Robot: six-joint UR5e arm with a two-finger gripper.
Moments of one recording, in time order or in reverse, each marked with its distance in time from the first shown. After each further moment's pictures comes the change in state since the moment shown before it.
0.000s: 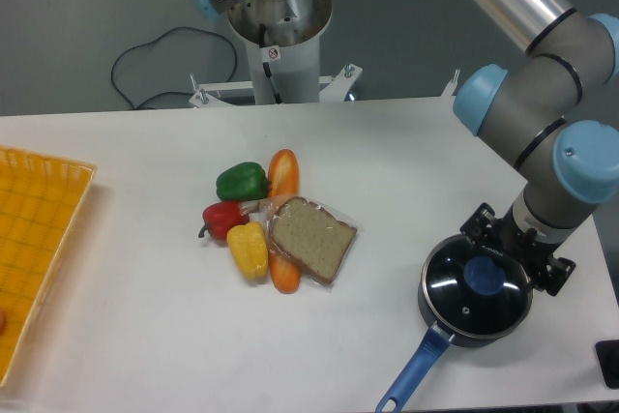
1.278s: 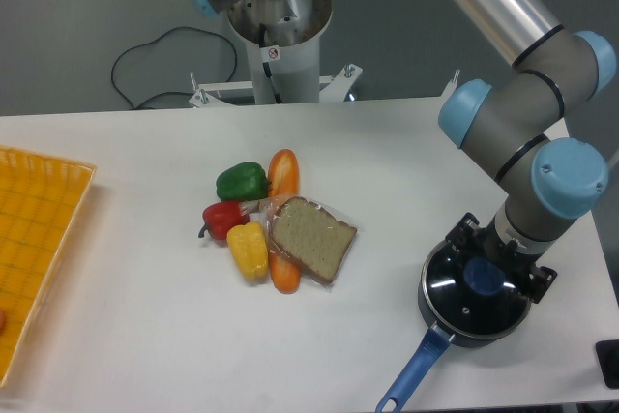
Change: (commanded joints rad) arm -0.012 0.002 -0.041 0.049 0.006 -0.005
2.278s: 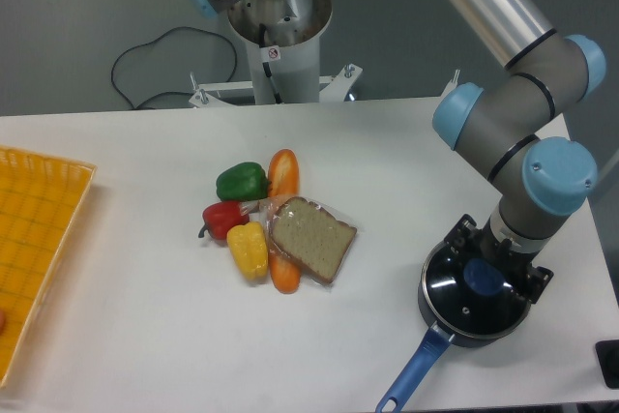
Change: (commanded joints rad) arm 0.006 0.015 -0.069 0.080 -0.003 0.012
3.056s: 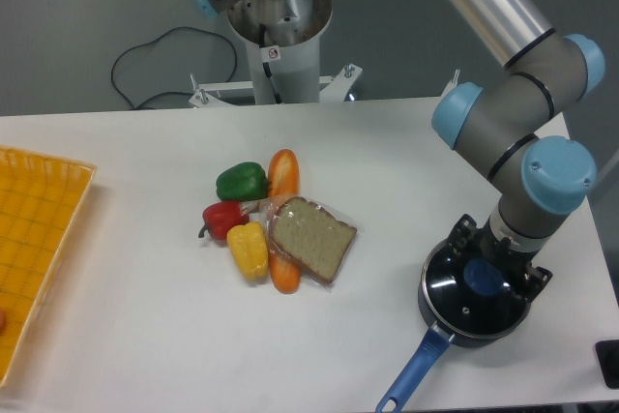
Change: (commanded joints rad) arm -0.002 0.002 -0.002 0.000 0.008 0.028
